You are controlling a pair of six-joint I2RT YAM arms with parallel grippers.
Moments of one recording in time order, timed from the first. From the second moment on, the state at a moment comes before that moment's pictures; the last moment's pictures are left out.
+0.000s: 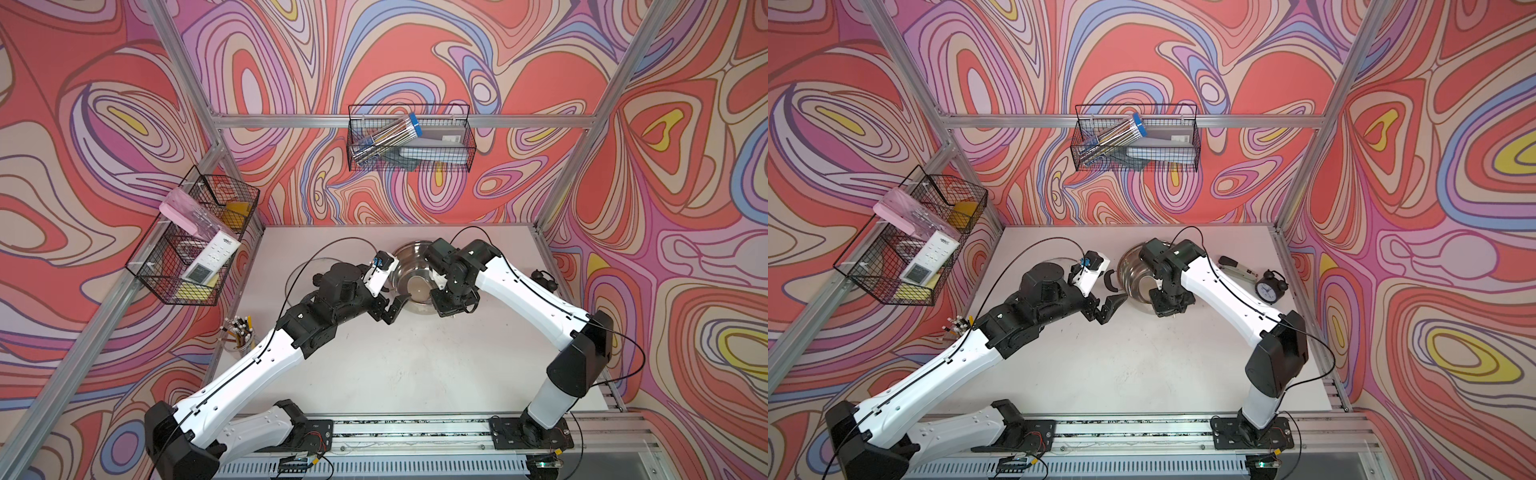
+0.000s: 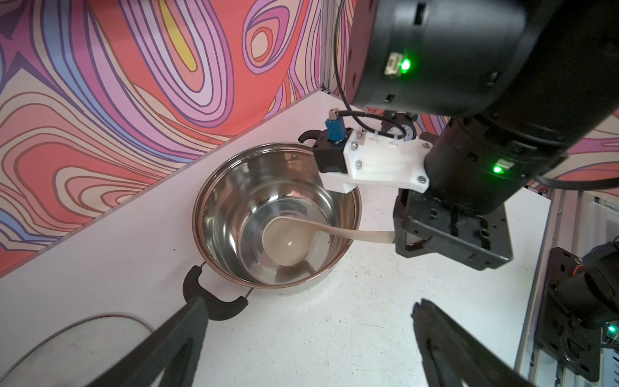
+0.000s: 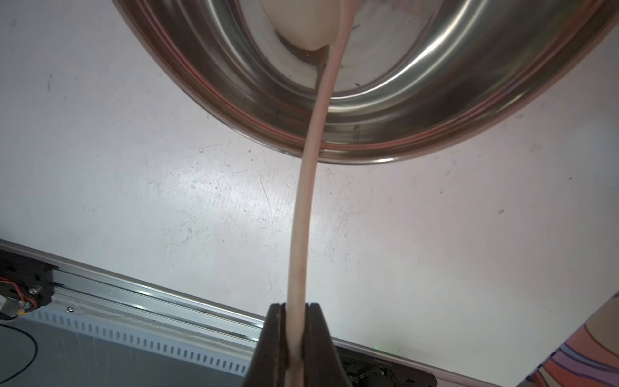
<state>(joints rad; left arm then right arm) -0.71 1.10 1.03 -0.33 0.12 0.04 0.67 1.71 1.67 -1.45 0.02 0.34</state>
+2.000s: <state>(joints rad) -0.71 1.11 1.02 -0.32 0.08 0.04 0.56 1.80 1.73 -1.47 0.14 0.25</state>
